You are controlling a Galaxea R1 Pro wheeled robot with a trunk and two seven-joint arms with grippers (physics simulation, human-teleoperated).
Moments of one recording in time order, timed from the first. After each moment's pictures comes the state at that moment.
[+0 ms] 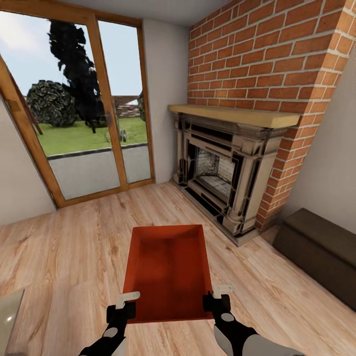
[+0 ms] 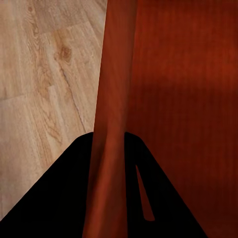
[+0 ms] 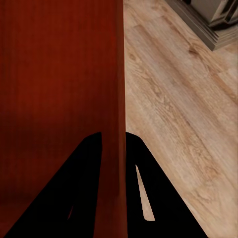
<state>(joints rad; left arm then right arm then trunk) -0.52 -0.09 0.00 -0.20 0.02 -0.35 0.23 -0.63 0.16 0.30 -0.10 -0.21 -0.27 -0.20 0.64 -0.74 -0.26</state>
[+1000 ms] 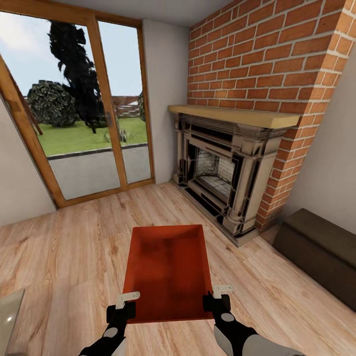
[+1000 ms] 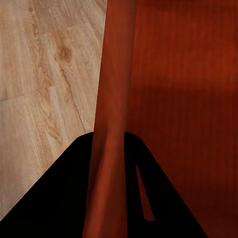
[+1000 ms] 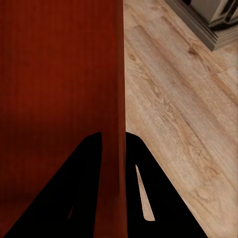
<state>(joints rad) -0.52 -0.09 0.00 -0.20 0.02 -0.35 0.23 -0.63 0.16 0.30 -0.10 -0.21 -0.27 -0.20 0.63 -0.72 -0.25</state>
